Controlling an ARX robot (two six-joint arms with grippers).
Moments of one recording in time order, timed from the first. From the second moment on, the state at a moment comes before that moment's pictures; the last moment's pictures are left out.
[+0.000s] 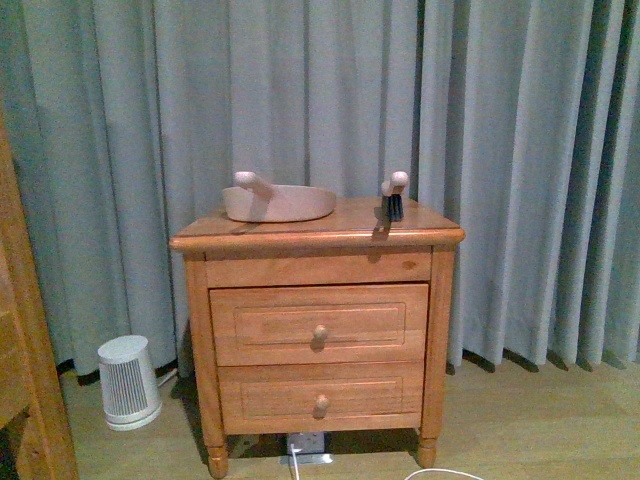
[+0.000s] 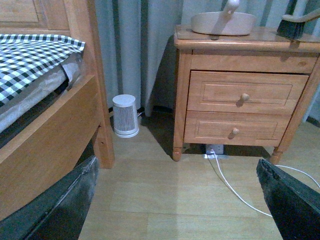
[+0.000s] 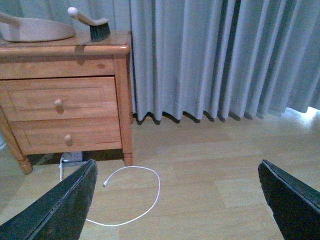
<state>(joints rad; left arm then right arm) 0.00 0.01 0.01 0.00 0.00 0.00 0.00 0.00 0.02 0.00 0.00 0.00</state>
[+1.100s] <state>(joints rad) 0.00 0.01 0.01 0.00 0.00 0.00 0.00 0.00 0.02 0.00 0.00 0.00</state>
